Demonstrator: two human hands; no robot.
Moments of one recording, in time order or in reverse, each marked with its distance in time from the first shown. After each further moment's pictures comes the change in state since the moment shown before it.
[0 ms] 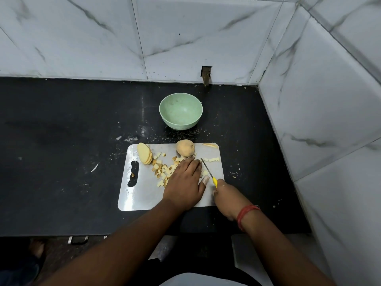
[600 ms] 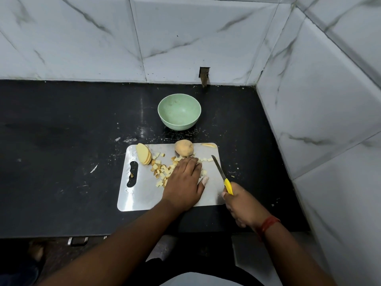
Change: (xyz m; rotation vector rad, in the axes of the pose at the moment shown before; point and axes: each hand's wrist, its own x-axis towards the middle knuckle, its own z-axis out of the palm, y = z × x) left_hand -0.003 0.000 -0.002 0.020 -0.004 0.005; right_hand -0.042 0.023 -0.020 0.699 -0.110 0.039
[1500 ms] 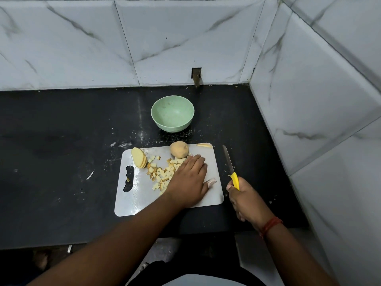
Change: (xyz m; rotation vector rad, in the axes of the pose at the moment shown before) left_hand 0.021 0.012 -0.010 0.106 -0.083 0.207; right_hand 0.008 0.017 -0.010 0.159 0.166 -0.099
